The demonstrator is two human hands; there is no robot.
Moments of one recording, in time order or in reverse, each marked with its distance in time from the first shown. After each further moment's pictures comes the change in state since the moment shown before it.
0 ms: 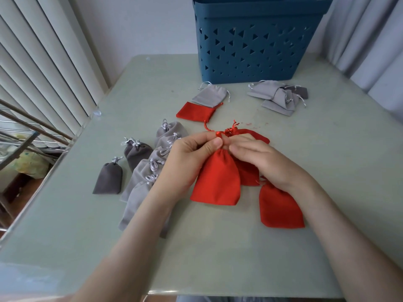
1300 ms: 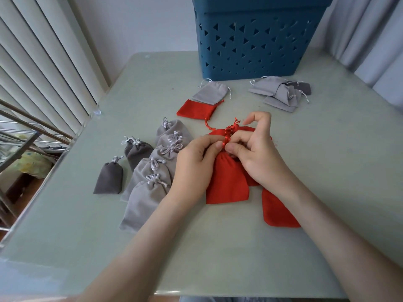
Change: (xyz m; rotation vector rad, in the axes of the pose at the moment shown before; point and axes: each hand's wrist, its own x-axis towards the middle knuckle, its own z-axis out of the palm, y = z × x) left_hand -0.002 -0.018 0.010 0.527 0.250 0.099; right_hand 0.012 0.005 0.021 -0.019 0.368 -0.194
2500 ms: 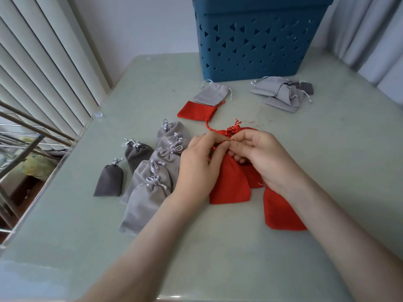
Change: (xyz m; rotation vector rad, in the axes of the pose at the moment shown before) left_hand 0.003 -0.006 0.008 0.231 0.098 0.236; right_hand 0.004 -0.004 -0.005 0.198 -0.027 0.361
